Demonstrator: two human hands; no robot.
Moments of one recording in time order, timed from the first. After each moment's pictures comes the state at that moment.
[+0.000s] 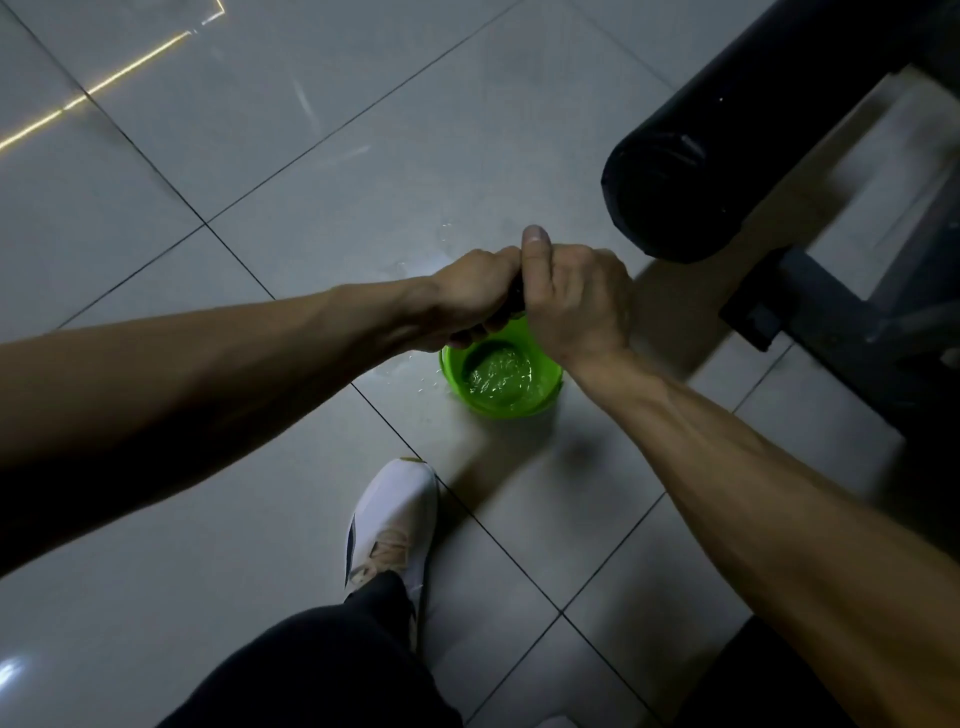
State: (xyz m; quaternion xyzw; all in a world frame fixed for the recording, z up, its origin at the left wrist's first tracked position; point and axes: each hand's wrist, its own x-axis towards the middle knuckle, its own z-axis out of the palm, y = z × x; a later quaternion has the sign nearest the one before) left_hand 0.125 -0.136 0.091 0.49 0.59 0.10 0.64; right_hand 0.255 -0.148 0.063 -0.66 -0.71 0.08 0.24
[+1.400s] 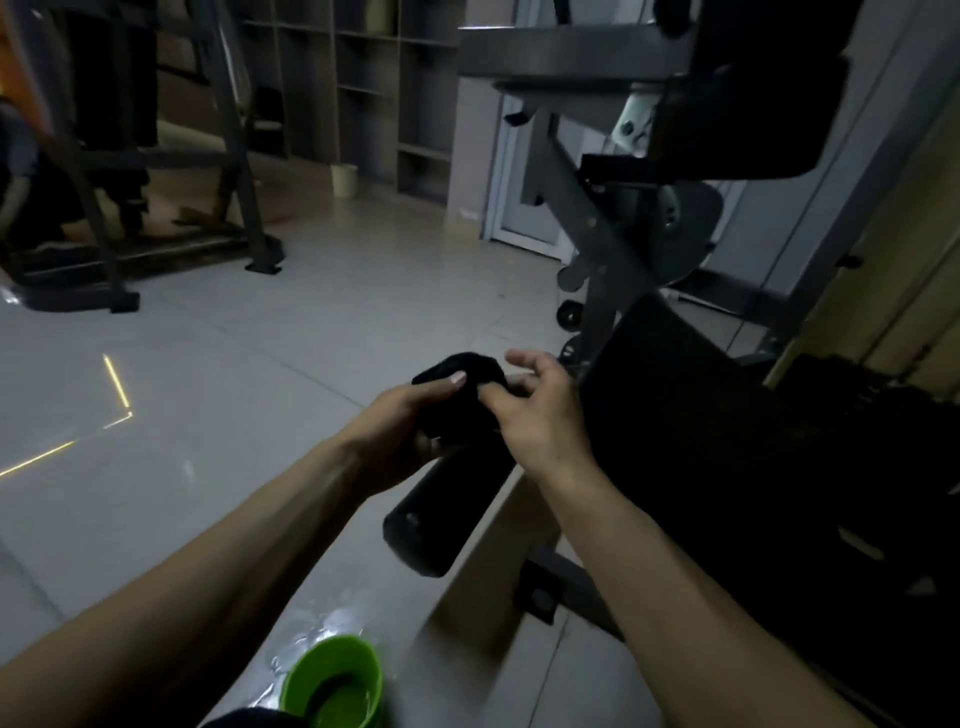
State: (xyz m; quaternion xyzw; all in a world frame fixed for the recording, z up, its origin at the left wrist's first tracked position) left_hand 0.262 -0.142 0.424 0.44 0.29 0.37 0.77; right_hand 0.417 -0.186 0.445 -0.61 -0.50 0.30 0.53
